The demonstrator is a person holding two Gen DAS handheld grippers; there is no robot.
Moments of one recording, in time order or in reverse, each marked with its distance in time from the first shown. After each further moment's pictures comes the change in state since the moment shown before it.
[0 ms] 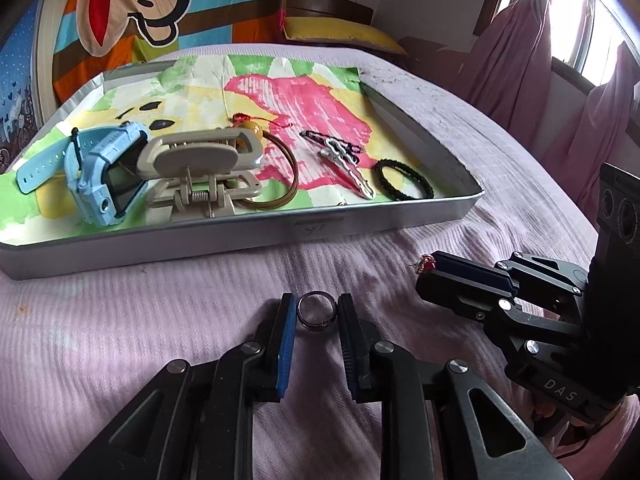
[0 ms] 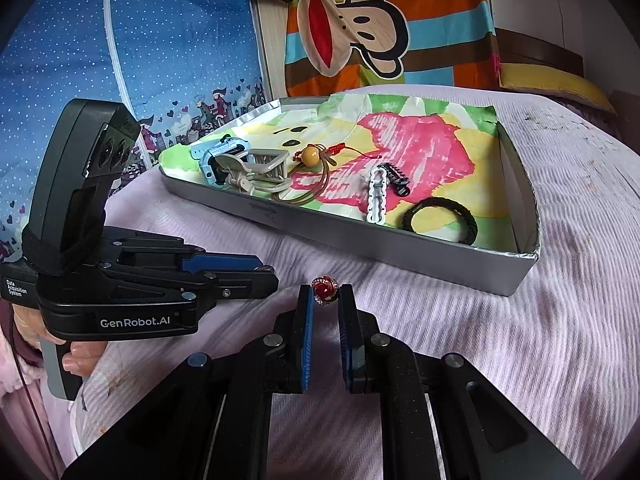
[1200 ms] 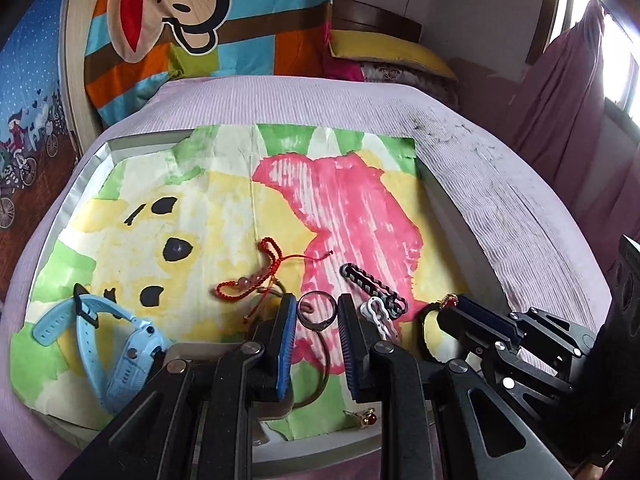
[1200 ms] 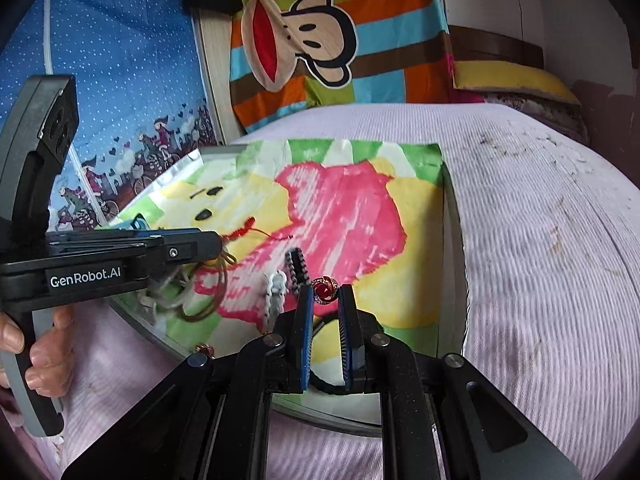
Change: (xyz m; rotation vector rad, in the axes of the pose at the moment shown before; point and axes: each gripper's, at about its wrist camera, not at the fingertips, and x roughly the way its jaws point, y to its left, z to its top) left arm 0.023 0.003 0.111 -0.090 -0.001 0.143; right arm 0.024 -0.053 0.071 0.108 0.012 -0.148
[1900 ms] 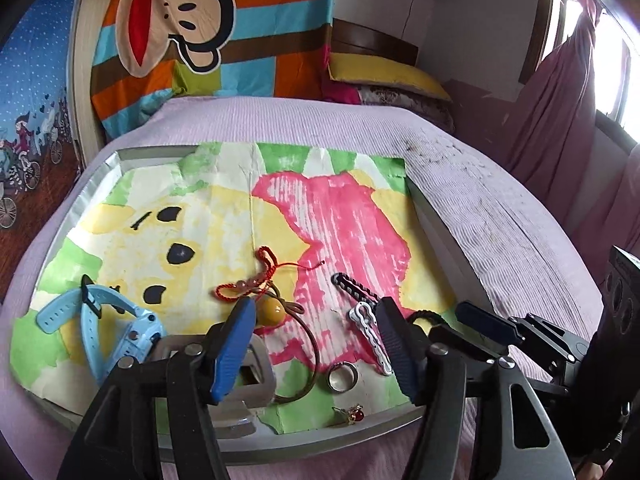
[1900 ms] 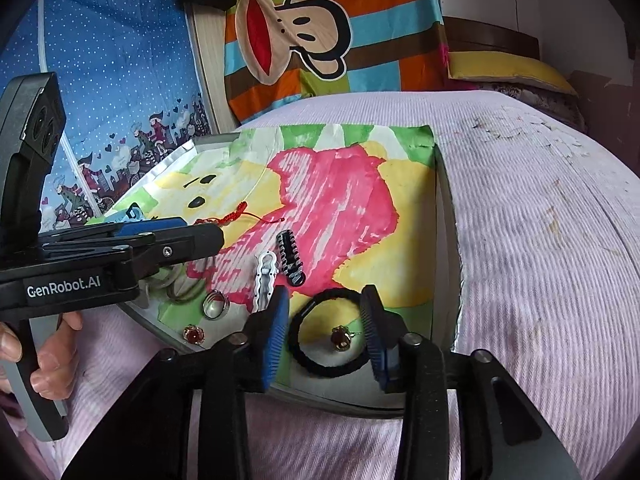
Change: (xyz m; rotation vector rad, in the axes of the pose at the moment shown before) left arm -0.020 -0.001 -0.011 -0.024 -0.108 -0.012; right arm -0.004 -0.005 -0.009 0.015 -0.008 -0.003
